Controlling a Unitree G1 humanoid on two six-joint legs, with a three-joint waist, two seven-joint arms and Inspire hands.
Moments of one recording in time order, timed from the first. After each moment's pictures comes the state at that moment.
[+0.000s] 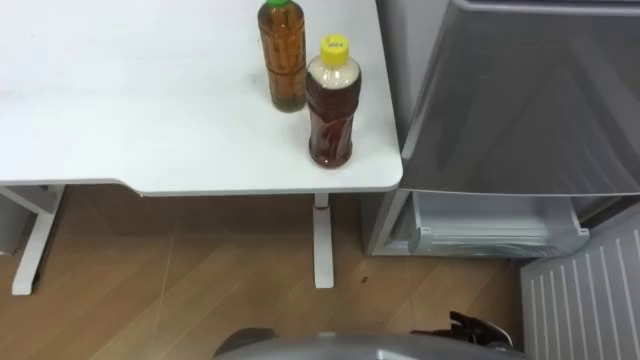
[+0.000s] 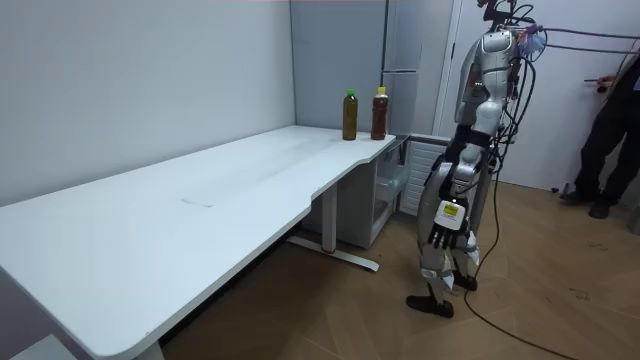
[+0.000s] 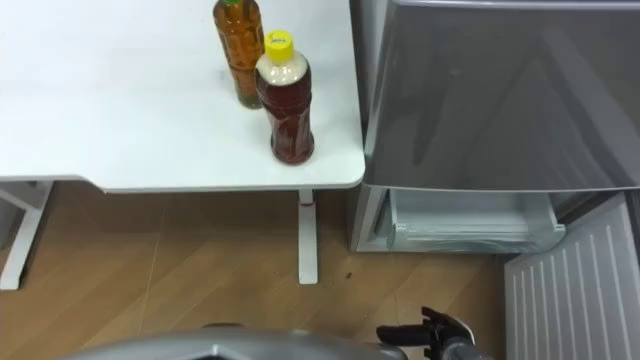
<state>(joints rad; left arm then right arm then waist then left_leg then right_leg) 0.24 0.16 0.10 1.16 0.23 0.10 -0.07 0.07 -0.22 0.02 1.28 0.15 -0.02 0.10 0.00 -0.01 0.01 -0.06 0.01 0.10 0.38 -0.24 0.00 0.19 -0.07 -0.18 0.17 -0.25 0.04</state>
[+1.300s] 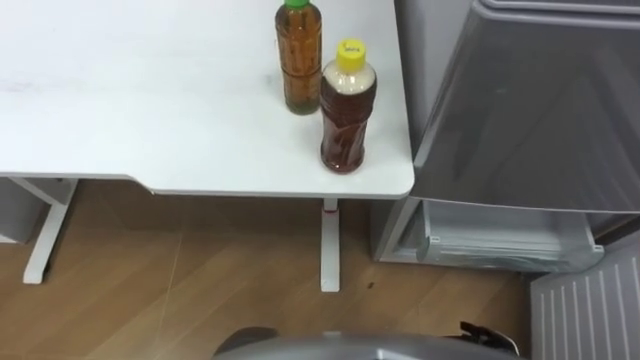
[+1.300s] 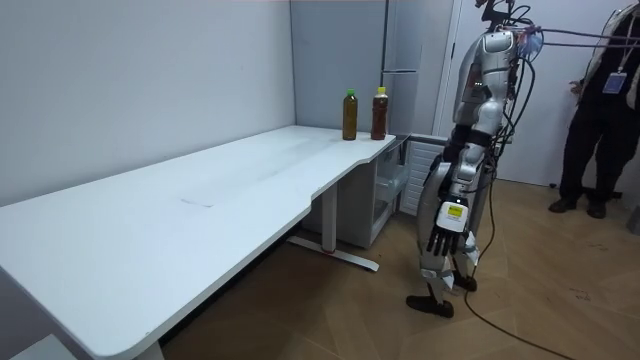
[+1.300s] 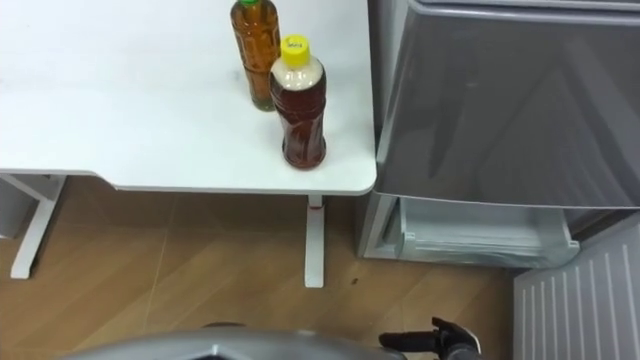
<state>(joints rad) 0.22 0.15 0.22 1.15 -0.01 0.08 0.18 0.08 -0.22 0.01 1.29 0.15 0.01 0.02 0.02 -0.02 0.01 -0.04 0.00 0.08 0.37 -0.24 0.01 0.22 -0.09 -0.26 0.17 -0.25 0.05</state>
